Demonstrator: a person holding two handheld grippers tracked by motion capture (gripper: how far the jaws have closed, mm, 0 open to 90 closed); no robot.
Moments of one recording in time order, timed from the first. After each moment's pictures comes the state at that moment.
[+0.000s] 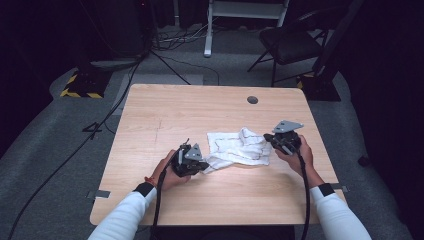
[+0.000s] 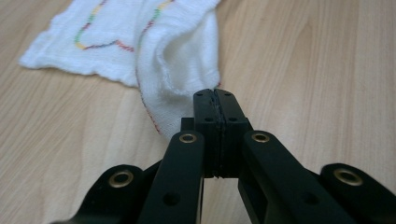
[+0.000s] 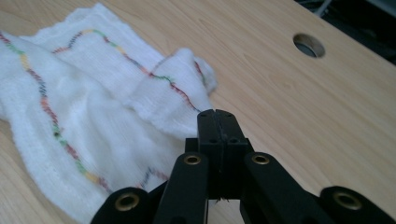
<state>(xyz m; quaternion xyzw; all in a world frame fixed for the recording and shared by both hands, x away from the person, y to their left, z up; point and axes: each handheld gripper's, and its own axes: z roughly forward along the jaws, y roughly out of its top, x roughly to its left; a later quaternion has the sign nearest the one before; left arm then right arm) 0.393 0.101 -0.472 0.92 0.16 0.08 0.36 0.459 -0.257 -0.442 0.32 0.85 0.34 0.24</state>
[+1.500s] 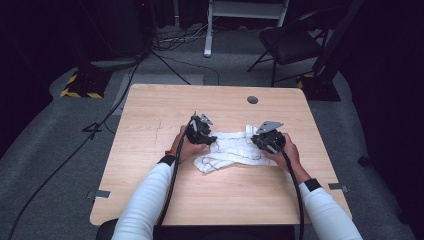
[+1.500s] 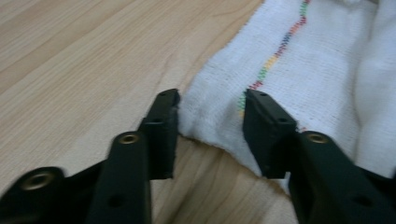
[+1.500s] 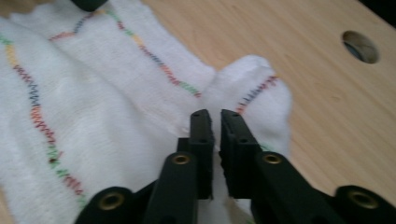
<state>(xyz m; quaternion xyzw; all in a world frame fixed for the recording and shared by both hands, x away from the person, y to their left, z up) 0.516 0.073 -0.493 0.88 0.32 0.09 0.35 0.477 -0.215 -0.463 0.28 0.88 0.30 0.24</state>
